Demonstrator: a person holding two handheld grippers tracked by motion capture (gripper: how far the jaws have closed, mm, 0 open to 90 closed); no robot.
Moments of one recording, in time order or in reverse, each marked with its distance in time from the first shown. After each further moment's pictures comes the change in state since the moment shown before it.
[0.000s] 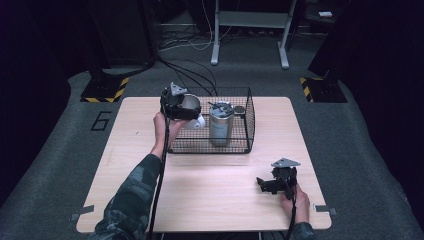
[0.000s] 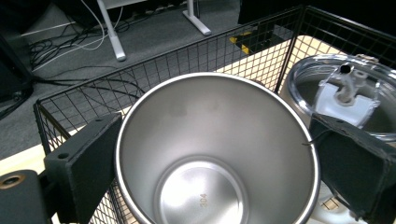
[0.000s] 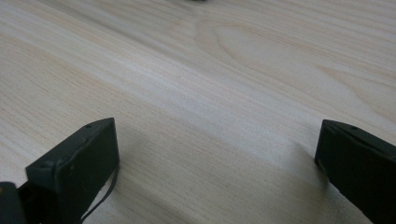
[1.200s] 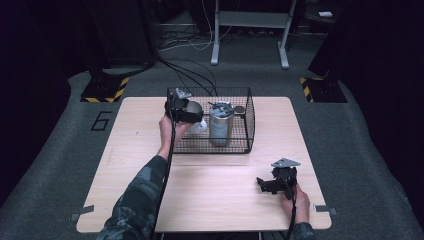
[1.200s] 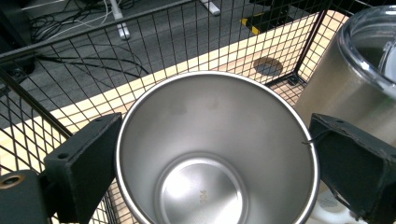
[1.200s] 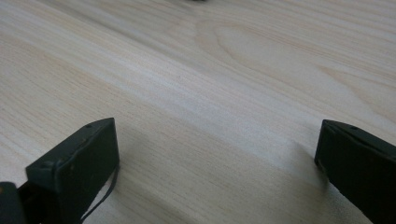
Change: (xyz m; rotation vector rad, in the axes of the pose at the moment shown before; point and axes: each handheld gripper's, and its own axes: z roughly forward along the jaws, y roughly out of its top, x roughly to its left) left arm -0.001 -0.020 0.034 0.072 0.026 -0.030; right arm 0.000 0.000 0.000 0.001 -0.001 -0.002
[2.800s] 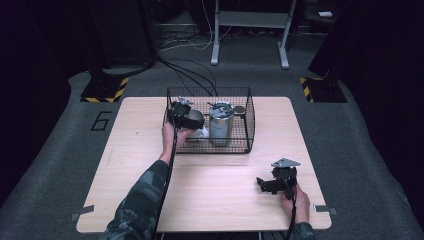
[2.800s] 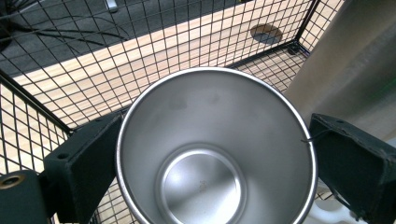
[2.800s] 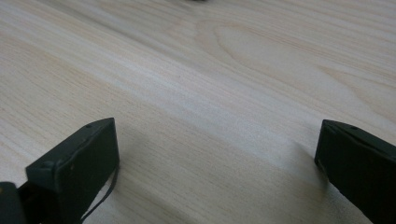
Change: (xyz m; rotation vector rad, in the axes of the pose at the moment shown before) left arm -0.001 -0.022 0.018 0.094 -0.037 -0.022; right arm 0.000 0.000 0.000 -0.001 0.001 0.002
